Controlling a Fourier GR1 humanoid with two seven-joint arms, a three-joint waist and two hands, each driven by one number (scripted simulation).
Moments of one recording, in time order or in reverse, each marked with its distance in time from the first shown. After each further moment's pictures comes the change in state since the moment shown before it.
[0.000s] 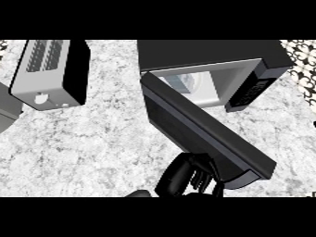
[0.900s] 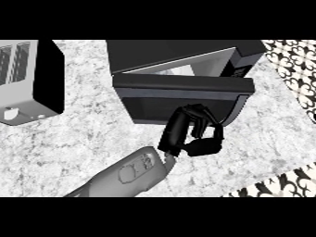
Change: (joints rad) left arm -0.294 -0.006 0.128 0.160 0.293 0.164 -0.046; right arm -0.030 -0.090 0.057 -0.177 -0.198 0.117 0.151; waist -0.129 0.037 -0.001
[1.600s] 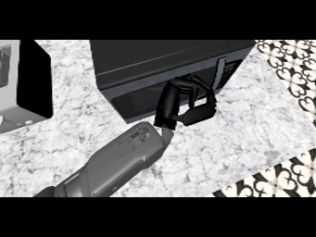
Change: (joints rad) left arm -0.117 -0.002 0.145 0.104 0.189 0.010 -0.142; right arm -0.031 -0.057 0.000 -0.052 -0.119 0.033 0.062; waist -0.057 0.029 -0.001
